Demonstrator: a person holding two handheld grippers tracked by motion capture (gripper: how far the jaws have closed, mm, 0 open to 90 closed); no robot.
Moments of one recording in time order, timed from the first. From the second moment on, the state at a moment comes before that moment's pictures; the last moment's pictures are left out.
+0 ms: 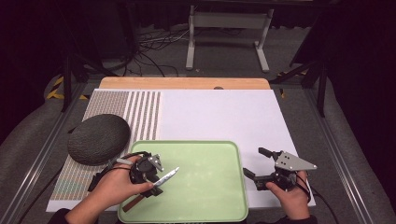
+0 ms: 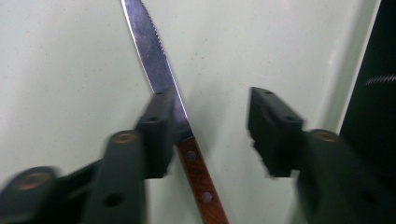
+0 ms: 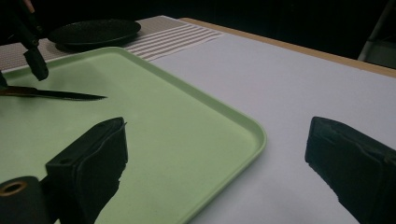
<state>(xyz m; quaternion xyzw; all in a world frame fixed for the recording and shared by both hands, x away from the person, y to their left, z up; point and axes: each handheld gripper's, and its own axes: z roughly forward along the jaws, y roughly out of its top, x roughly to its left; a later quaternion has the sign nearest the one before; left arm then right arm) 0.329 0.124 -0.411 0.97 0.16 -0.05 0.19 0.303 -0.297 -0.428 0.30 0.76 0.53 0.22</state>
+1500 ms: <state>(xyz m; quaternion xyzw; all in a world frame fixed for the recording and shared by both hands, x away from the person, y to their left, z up) 0.342 0.132 -0.434 0.97 0.13 -0.08 0.18 0.303 -0.298 -0.428 0.29 0.76 0.53 0.22</state>
